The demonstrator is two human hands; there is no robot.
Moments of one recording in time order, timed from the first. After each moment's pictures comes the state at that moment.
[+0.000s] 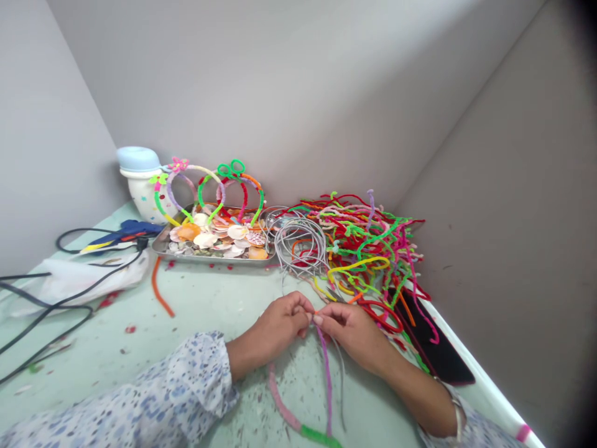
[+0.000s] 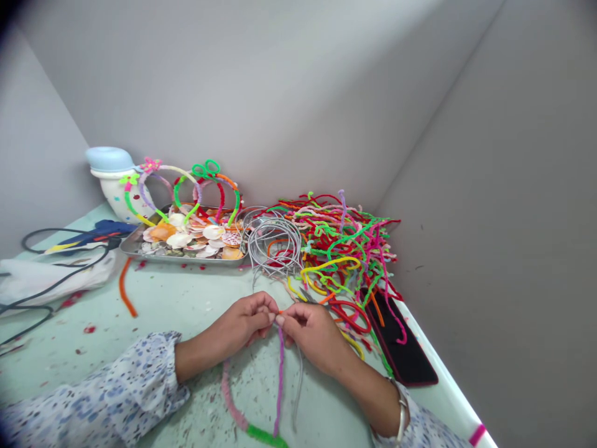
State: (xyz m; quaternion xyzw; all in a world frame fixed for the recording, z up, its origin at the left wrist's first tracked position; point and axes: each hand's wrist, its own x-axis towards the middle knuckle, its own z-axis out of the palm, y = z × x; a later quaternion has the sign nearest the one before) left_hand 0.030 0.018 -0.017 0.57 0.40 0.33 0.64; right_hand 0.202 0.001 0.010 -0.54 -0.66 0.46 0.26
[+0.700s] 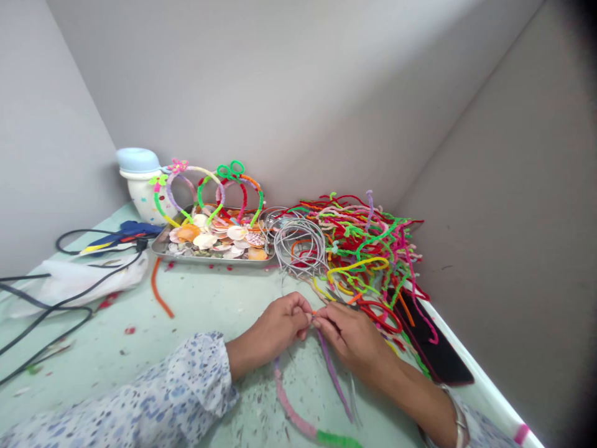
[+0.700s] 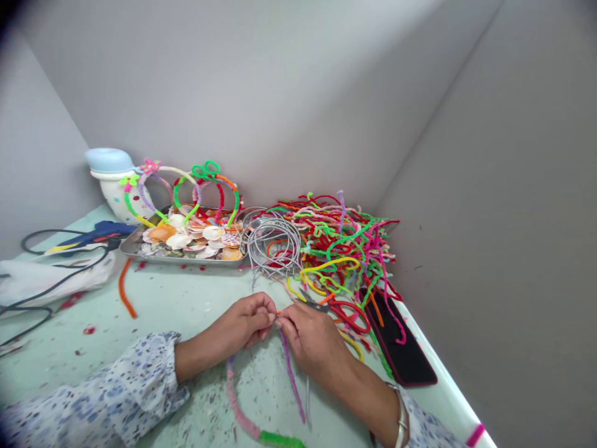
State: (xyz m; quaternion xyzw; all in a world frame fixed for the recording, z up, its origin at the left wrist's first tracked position) left_hand 0.032 0.017 -0.009 0.55 0.40 0.33 0.65; right_hand 0.207 -0.003 0.005 -0.49 -0.83 0.17 0.20
